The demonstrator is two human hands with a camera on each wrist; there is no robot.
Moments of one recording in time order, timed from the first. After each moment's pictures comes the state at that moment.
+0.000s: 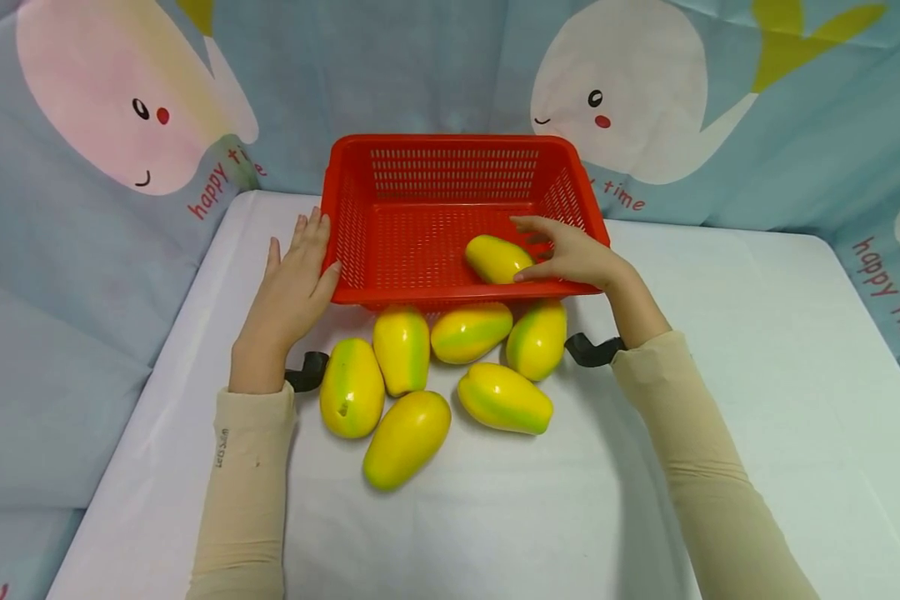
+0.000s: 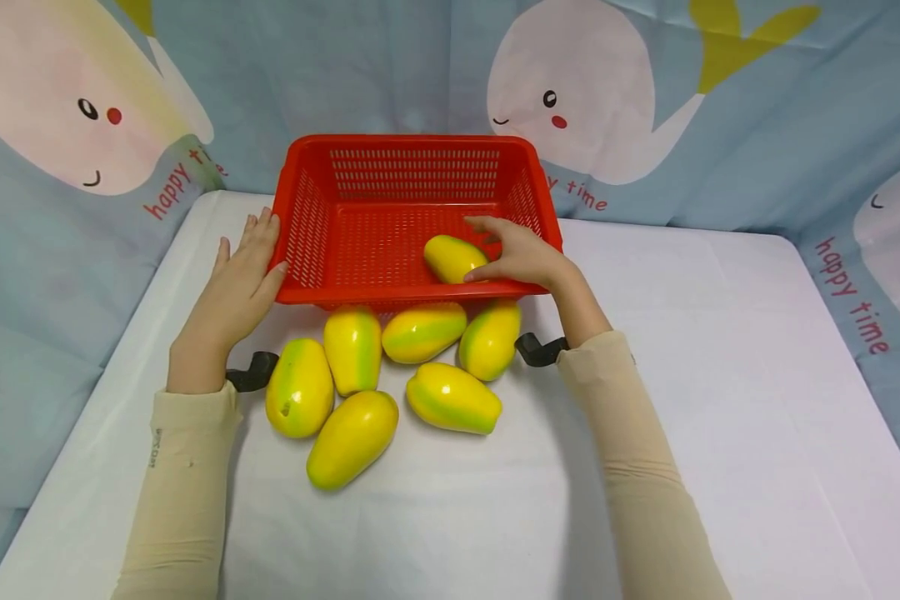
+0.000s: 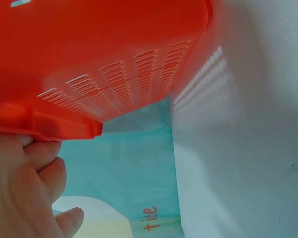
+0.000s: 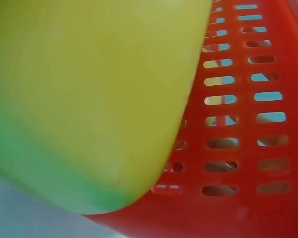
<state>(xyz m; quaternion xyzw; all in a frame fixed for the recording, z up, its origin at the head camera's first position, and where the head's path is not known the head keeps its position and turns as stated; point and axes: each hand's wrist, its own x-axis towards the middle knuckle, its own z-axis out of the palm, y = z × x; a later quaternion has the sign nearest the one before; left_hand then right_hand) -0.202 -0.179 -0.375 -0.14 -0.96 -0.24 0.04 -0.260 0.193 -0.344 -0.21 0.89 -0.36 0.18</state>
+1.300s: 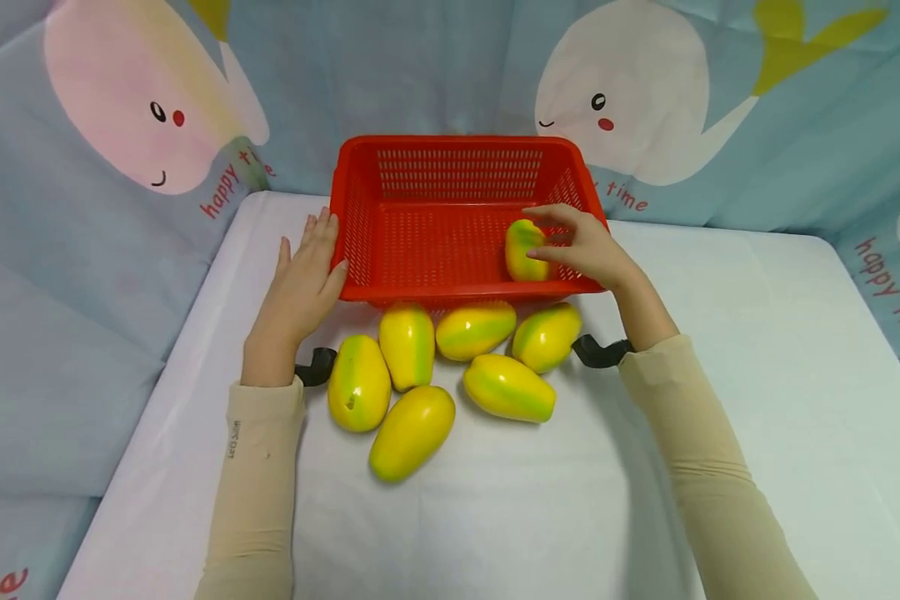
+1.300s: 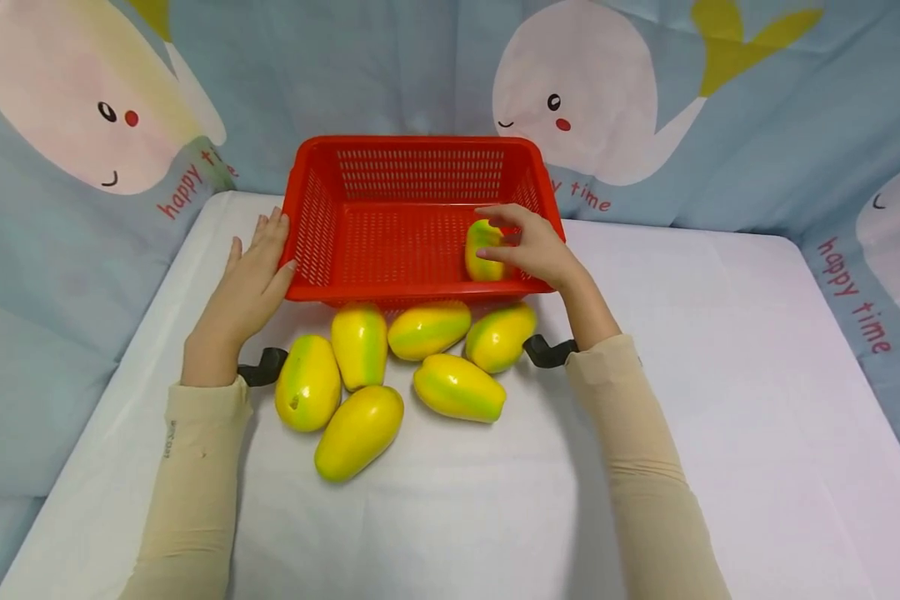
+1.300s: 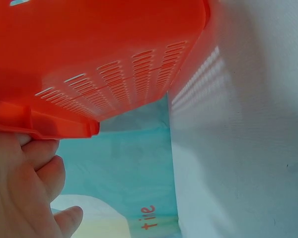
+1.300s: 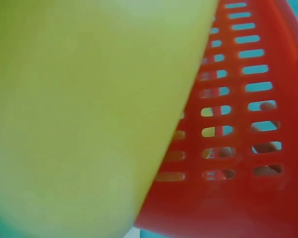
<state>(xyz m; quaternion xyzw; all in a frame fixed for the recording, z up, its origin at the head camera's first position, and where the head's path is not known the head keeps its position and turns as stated) -0.199 -0.178 -0.374 -0.14 -0.96 -0.25 0.05 -0.250 0.201 -0.339 -0.19 0.87 -0.44 0.08</state>
